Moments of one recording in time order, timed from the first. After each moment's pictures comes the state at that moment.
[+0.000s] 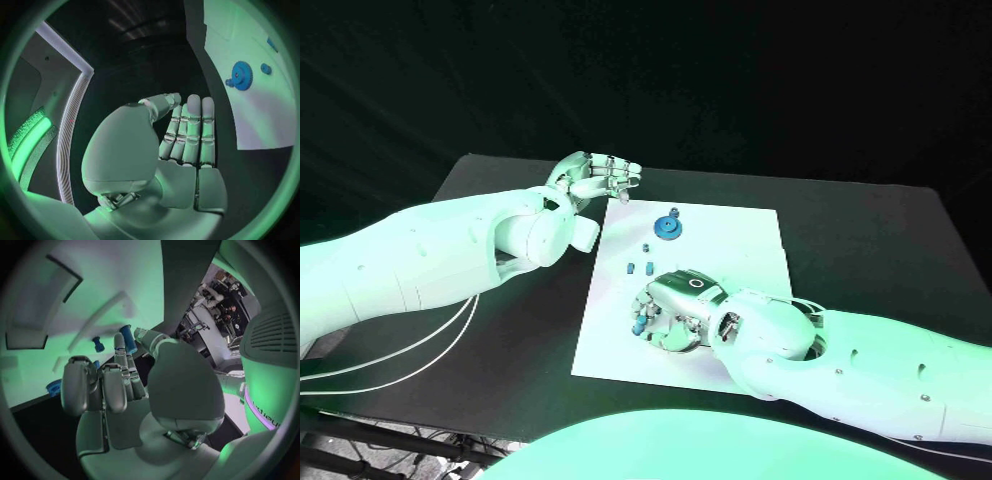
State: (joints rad) left arm 1.14 -0.81 -0.01 1.44 -0.15 -0.38 0.27; left_hand 1.42 -0.20 0.63 -0.05 0.26 0.86 0.22 0.28 0.28 0.81 0.16 0.51 0.14 0.98 0.07 1.06 0.37 0.17 0.76 0.17 1.07 0.67; right arm 1.03 -0.61 -0.18 1.72 -1.67 -0.31 -0.25; right_hand 1.30 -0.28 0.54 0.15 0.17 0.99 0.14 0.14 0.40 1.25 0.07 0.11 0.09 1.46 -0.02 1.43 1.20 0.06 1.47 0.08 1.29 1.31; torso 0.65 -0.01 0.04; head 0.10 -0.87
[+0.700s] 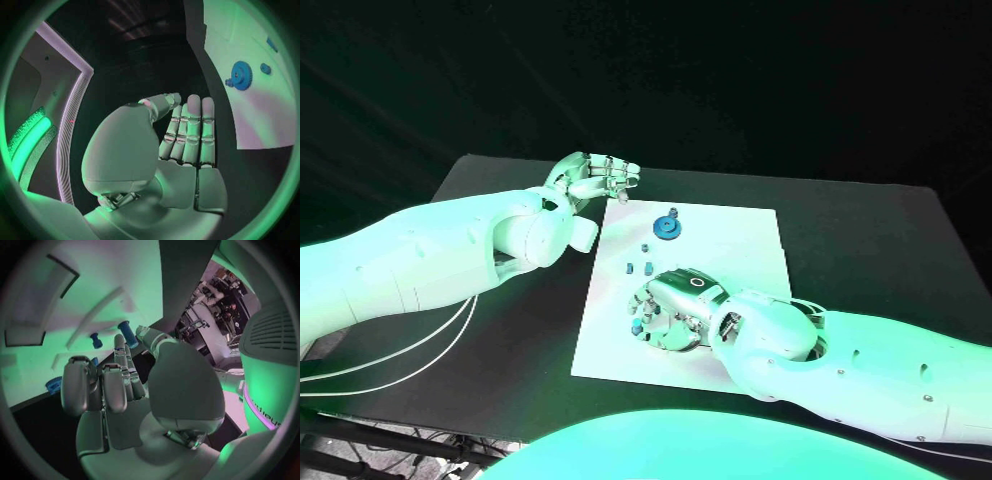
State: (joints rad) left arm 1.14 -0.81 -0.01 1.44 -0.15 -0.38 0.26; left_hand 1.42 -0.20 0.63 -0.05 0.26 0.86 0.22 0.28 0.28 0.81 0.16 0.51 0.14 0.98 0.08 1.06 0.37 0.17 0.76 0.17 1.08 0.67; right arm 1.03 -0.62 -0.18 1.74 -1.66 -0.35 -0.24; right_hand 1.29 -0.29 0.50 0.14 0.16 0.94 0.14 0.12 0.39 1.24 0.07 0.11 0.11 1.46 -0.02 1.43 1.20 0.06 1.47 0.08 1.29 1.31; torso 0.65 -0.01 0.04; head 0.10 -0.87
